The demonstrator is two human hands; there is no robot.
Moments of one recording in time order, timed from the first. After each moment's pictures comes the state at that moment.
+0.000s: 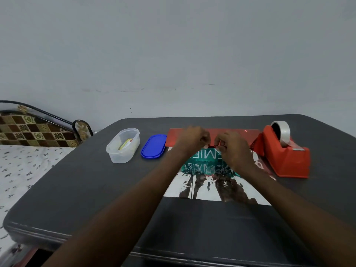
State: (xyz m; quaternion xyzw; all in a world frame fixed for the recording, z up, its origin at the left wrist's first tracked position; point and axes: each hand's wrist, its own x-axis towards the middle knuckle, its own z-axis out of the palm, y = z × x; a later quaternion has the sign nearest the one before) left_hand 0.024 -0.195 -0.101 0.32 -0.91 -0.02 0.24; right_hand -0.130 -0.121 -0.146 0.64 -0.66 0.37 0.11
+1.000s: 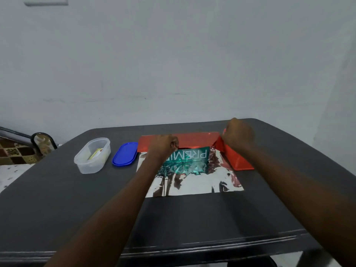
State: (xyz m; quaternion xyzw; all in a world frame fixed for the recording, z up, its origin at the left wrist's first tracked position) left_hand 0.016 -0.201 -0.121 0.33 -0.90 -0.02 0.28; right_hand -0.200 -0.059 -0.076 0.44 -0.84 0.29 0.15
